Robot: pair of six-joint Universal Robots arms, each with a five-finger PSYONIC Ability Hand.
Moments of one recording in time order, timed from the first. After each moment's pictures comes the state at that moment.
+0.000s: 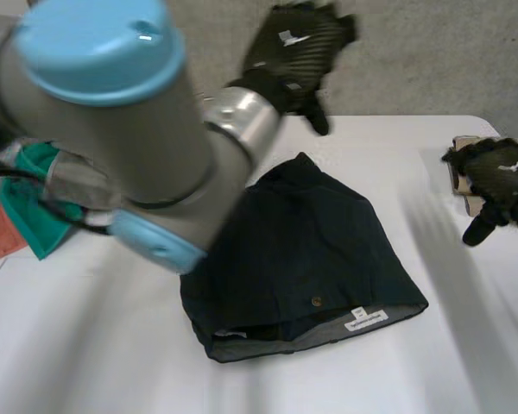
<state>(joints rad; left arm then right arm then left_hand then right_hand) 3.94 -2.14 -0.80 3.14 -1.52 3.35 1.61 -1.47 1.74 -0.02 1.31 2.65 0.35 0.33 0.34 0.32 0.14 0.23 0.21 0.21 0.21 0.04</state>
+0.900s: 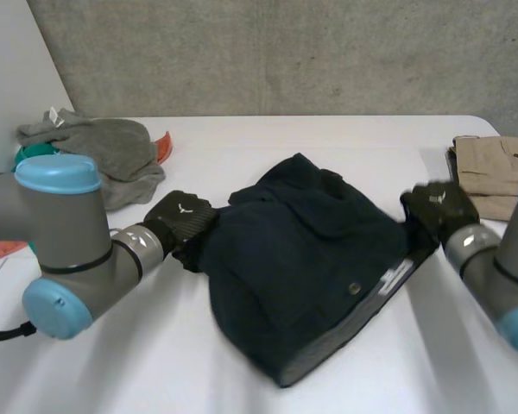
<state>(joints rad) 4.29 -2.11 -1.46 3.17 -1.34 3.64 1.78 -1.10 1.61 -0.27 1.44 2.65 1.14 1.19 1.19 1.20 0.98 1.08 1.17 1.19 1.20 1.00</state>
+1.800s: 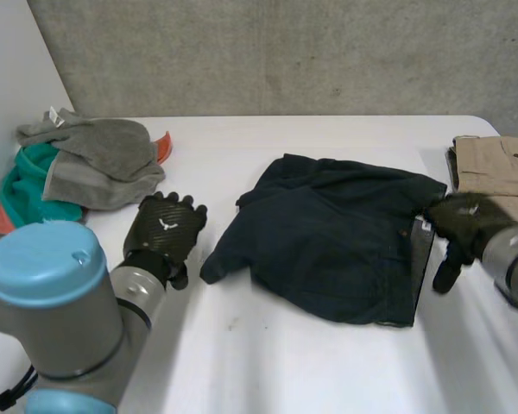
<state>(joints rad) 4.13 -1.89 -1.78 3.44 -1.72 3.55 1.77 -1.36 1.69 0.17 1.47 2.74 0.36 0.34 0.34 0.34 0.16 0.23 0.21 0.21 0.21 0.04</state>
